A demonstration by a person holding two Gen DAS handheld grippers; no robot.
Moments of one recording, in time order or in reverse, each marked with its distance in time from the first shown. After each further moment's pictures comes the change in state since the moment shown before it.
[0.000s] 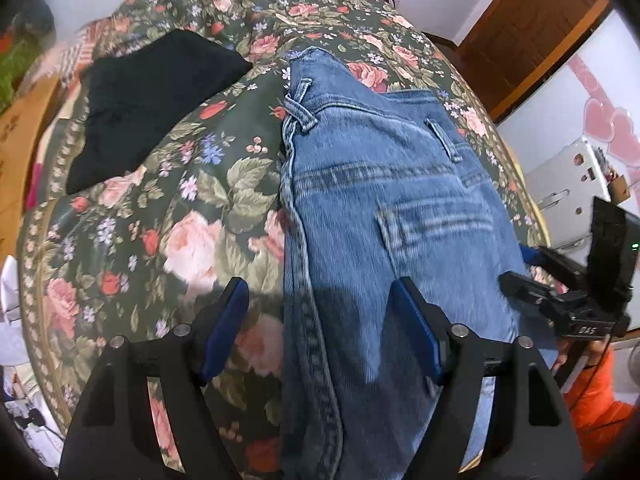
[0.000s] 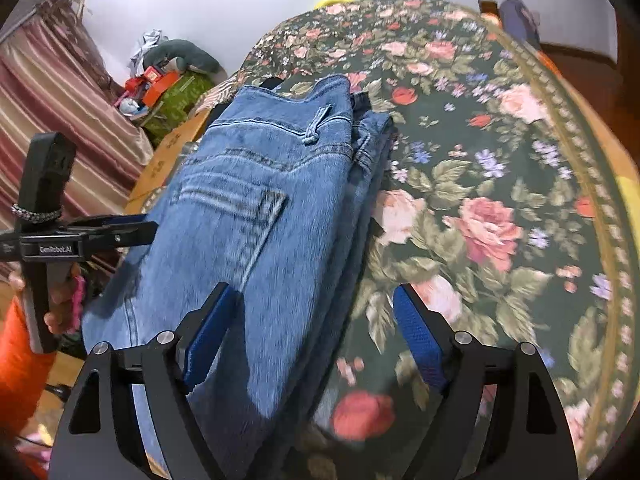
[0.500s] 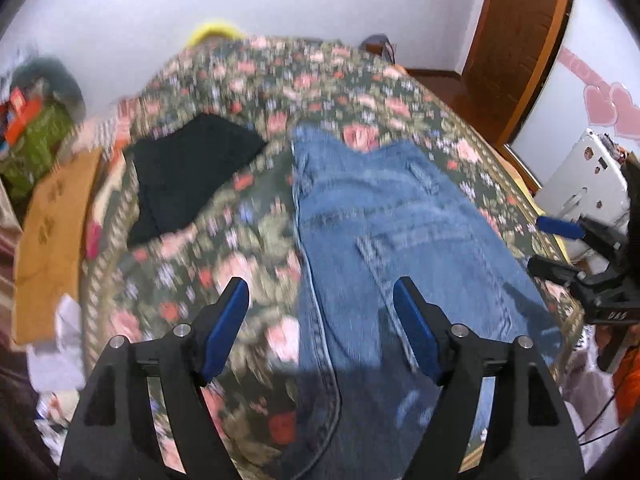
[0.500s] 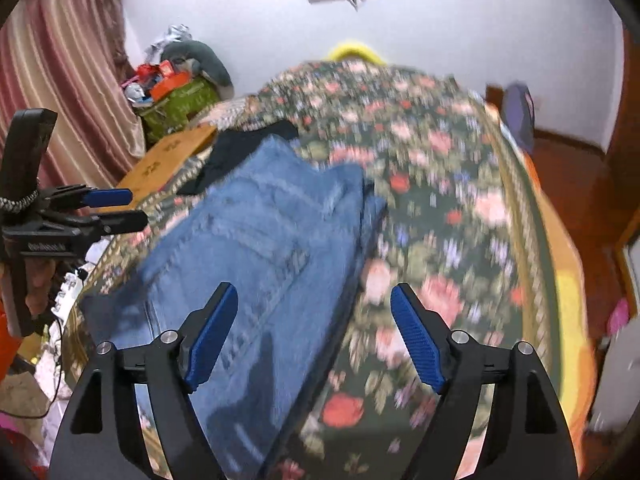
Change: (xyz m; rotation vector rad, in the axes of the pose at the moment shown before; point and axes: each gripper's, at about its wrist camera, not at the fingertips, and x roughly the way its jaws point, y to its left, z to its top) left arm -0.057 -0.030 -0.026 0.112 -0.207 0.165; right arm -0.054 0.044 -0.003 -0.214 -0.117 -0.176
